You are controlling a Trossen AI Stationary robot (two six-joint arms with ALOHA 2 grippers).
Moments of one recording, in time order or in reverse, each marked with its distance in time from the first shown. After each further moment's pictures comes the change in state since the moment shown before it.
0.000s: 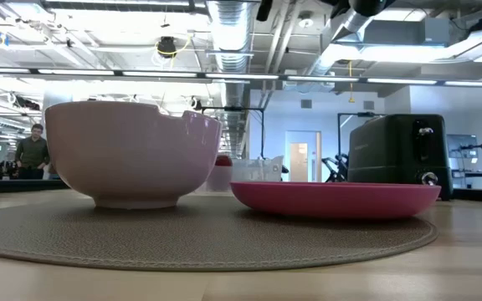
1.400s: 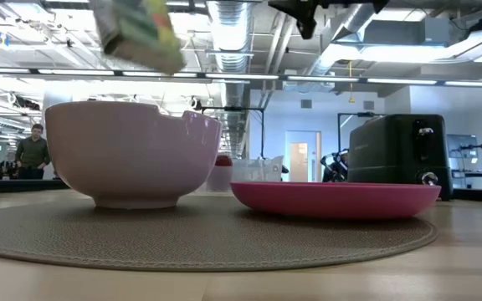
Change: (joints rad) left arm 0.000 -0.049 0.346 -1.014 -0.469 0.025; right arm -0.164 -0.253 0.001 -0.769 -0.216 -0.238
